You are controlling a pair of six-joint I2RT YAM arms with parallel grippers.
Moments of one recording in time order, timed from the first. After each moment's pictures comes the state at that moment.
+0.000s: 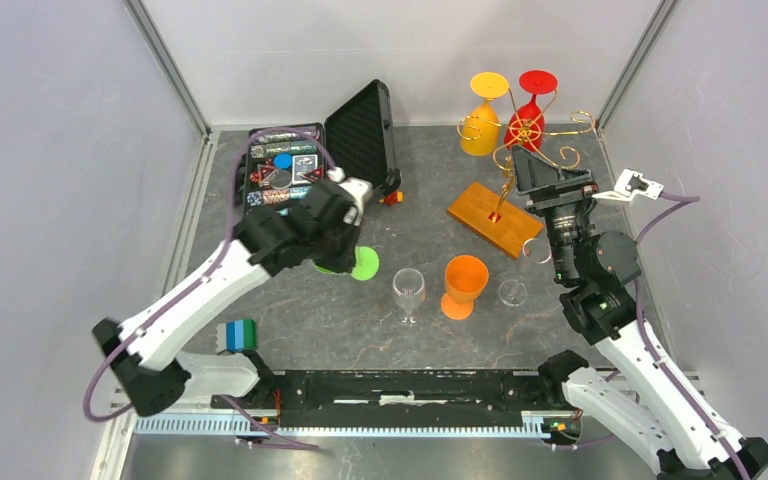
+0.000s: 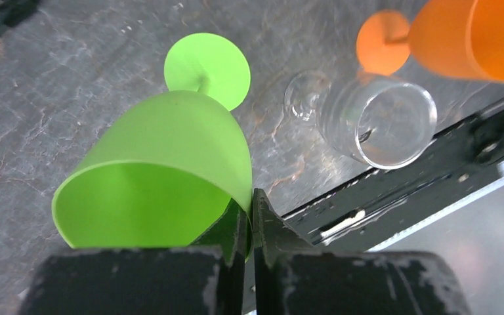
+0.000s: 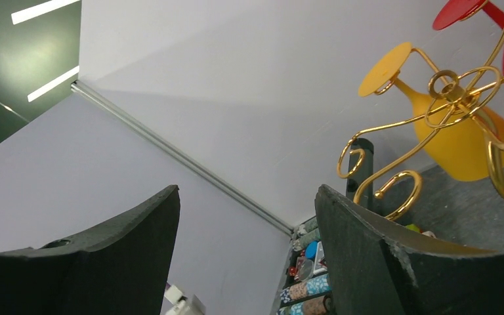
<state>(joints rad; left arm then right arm) -0.78 1.20 1.35 -1.04 -0.08 -0.39 0.50 0.71 0.77 0.34 0.34 0.89</state>
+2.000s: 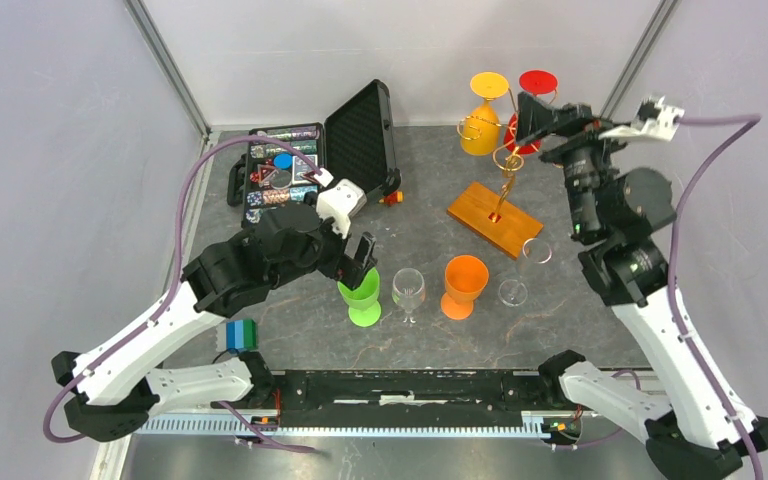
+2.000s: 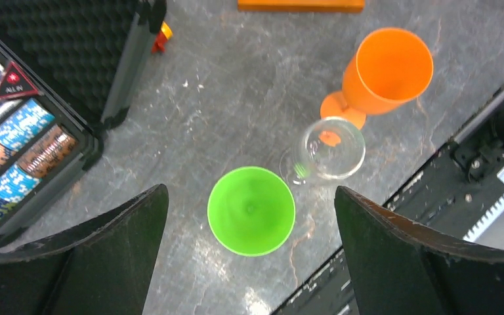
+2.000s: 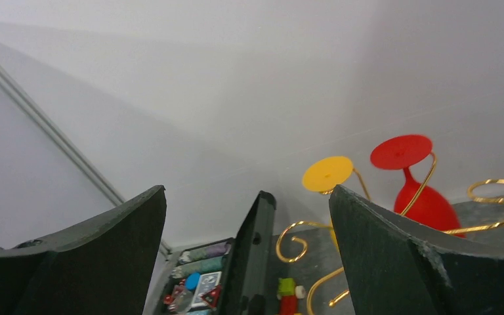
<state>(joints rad) -0.96 1.01 1.30 -0.83 -0.19 -0.14 0.49 0.89 1.20 0.08 0.39 0.41</state>
